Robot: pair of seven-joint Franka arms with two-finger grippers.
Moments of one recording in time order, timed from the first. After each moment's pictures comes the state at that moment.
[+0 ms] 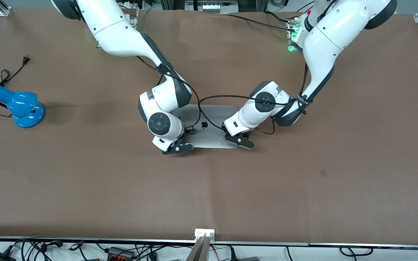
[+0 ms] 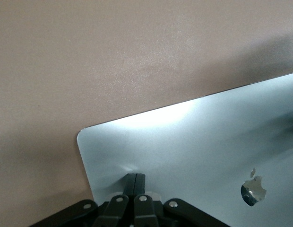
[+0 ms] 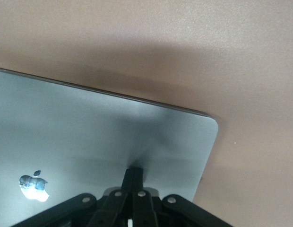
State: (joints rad) left arm -0.11 0.78 -0.54 -1.78 0.28 2.62 -0.48; right arm 0.59 0.82 -0.02 -1.44 0.21 2.10 0.28
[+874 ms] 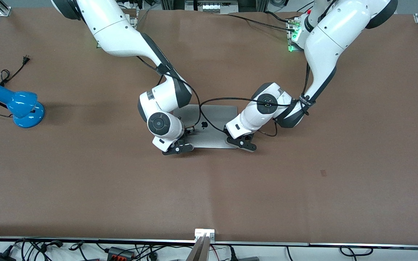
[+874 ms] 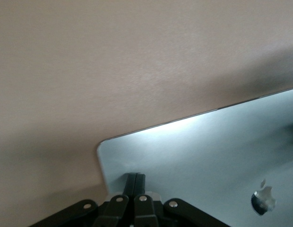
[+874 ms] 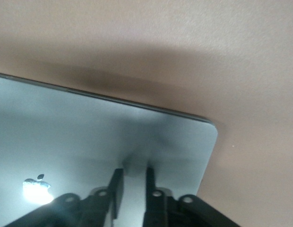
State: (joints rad) left arm -0.10 0.75 -0.53 -1.74 0.28 2.53 -0.48; right arm 0.59 0.82 -0.02 -1.42 0.21 2.10 0.28
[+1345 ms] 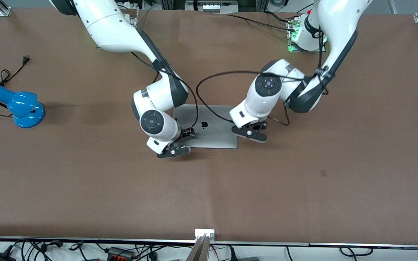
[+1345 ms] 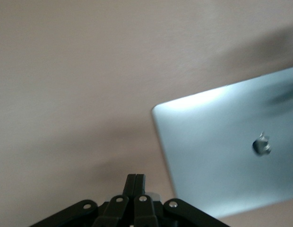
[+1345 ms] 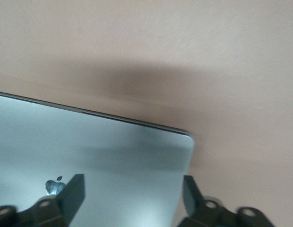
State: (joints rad) left arm -0.10 0.46 -0.53 -1.72 0.28 2.09 -0.47; right arm 0.59 0.75 -0.06 -1.39 0.21 2.05 0.28
